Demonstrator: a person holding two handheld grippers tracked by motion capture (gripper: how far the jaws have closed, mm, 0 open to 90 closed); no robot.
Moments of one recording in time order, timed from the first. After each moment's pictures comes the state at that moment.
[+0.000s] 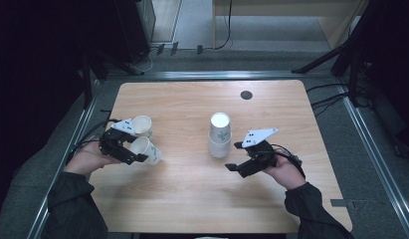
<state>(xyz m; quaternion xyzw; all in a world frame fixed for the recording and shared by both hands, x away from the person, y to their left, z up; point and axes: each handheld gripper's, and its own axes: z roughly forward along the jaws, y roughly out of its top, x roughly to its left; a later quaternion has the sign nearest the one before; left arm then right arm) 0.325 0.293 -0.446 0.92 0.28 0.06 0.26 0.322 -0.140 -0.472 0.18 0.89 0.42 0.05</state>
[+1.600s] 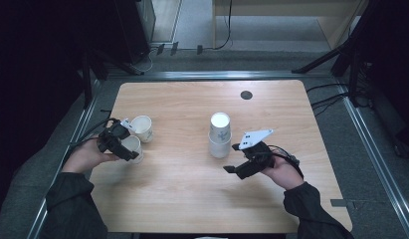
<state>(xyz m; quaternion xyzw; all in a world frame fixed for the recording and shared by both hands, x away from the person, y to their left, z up) 0.345 0.303 -0.469 0.92 0.36 0.10 0.13 0.320 -0.134 -0.476 0.17 0.89 0.41 0.05</state>
